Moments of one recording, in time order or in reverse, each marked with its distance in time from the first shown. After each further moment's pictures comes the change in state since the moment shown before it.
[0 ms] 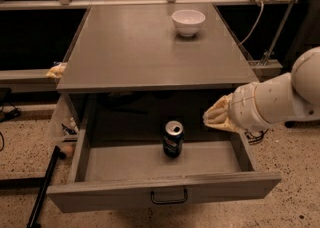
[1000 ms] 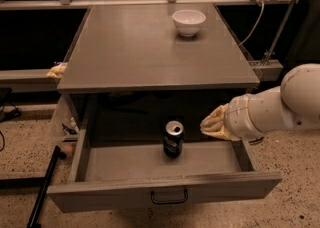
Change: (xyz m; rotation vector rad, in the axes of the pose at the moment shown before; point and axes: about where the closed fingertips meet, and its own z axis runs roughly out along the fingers) arm 0.017 0.013 0.031 -0.022 -0.015 0.045
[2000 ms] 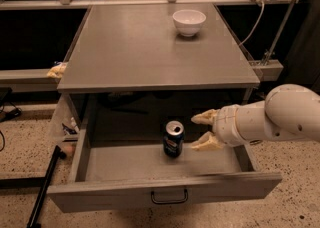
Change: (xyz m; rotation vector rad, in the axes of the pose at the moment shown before) arm 0.006 0.001 0.053 0.015 -0.105 0.078
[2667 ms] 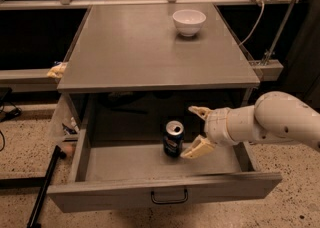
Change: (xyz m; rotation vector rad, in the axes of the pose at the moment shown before) arm 0.000 -0.005 0.033 0.012 -0.069 0.029
